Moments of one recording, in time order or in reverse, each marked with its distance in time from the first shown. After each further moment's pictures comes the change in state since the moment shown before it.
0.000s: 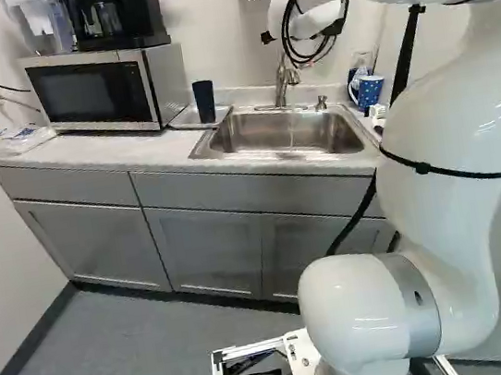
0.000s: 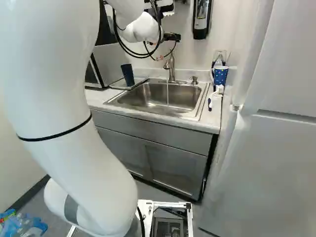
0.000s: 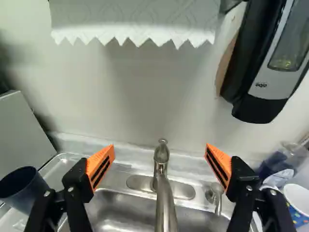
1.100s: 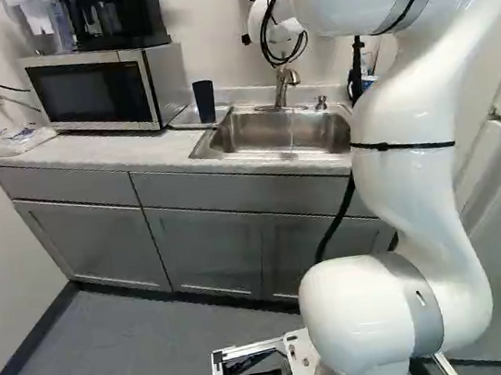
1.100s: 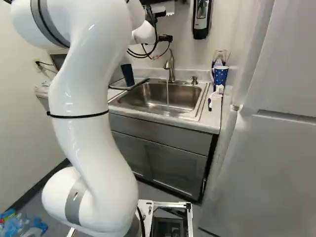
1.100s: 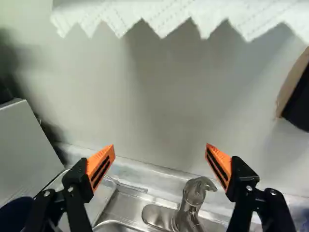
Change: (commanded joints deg) arm 4.3 -13.7 -15.5 0.0 -2.3 0.0
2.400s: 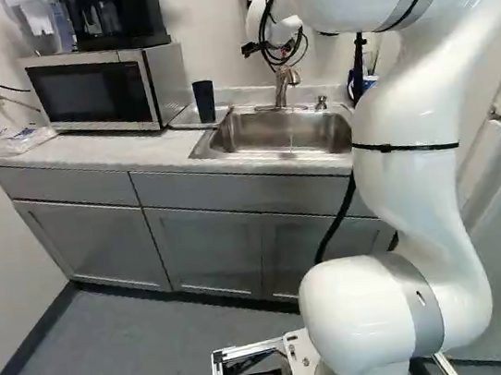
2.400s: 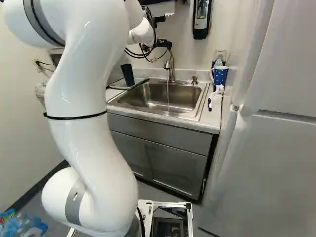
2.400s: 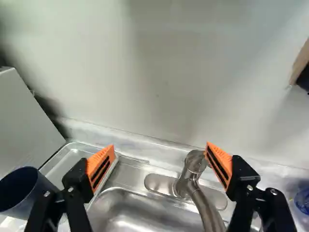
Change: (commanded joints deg) arm 0.5 2.5 3.0 0.0 -9.9 0.0
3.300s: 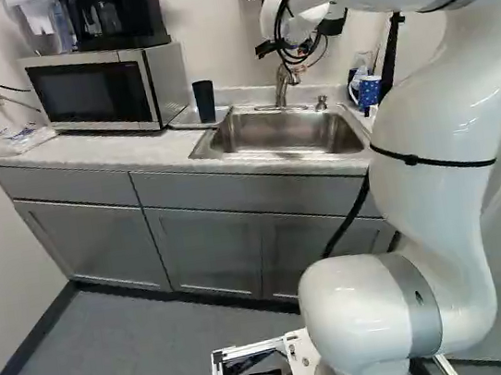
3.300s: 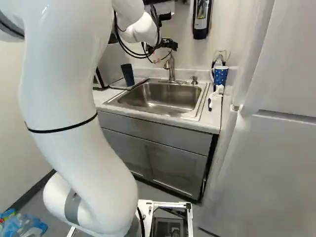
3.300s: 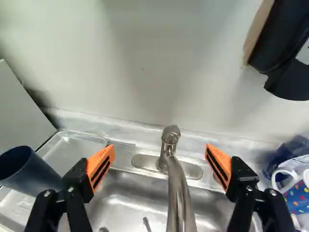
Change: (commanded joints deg) arm -3.9 9.6 10.9 0.0 -0.2 0.0
